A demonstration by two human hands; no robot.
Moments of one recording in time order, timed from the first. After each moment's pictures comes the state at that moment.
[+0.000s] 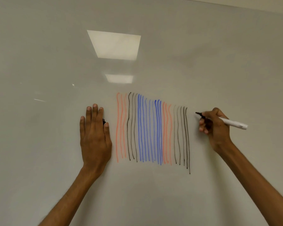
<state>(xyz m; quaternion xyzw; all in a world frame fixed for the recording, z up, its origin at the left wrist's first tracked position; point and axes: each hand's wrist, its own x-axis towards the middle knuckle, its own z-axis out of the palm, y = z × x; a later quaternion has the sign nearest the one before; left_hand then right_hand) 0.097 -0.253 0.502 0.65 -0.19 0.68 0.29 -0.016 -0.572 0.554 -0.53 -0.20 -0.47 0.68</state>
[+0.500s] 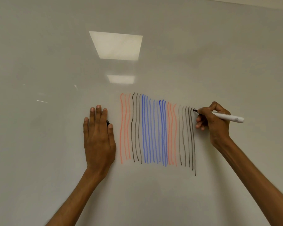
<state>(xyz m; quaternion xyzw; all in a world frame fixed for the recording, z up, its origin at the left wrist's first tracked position) 0.098 -0.252 0.501 0.65 -0.19 0.68 0.28 -0.006 -0.554 0.569 -0.56 -0.18 -0.53 0.61</state>
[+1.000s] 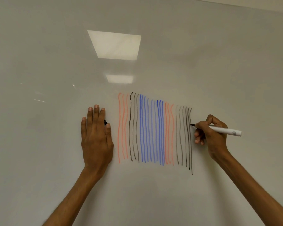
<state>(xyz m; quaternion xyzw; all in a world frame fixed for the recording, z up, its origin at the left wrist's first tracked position) 0.096 -0.253 0.500 0.64 -0.19 0.68 0.29 -0.012 -0.558 0.533 -0.59 -0.17 -0.50 0.61</state>
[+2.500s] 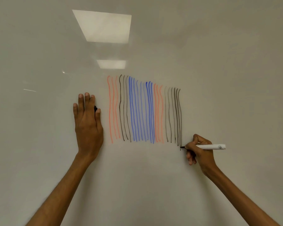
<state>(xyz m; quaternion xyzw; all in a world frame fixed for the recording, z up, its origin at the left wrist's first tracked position) 0.097 -0.250 0.490 0.64 -0.24 0.66 0.32 -0.017 -0.574 0.415 -0.65 -0.11 -0.42 0.62</state>
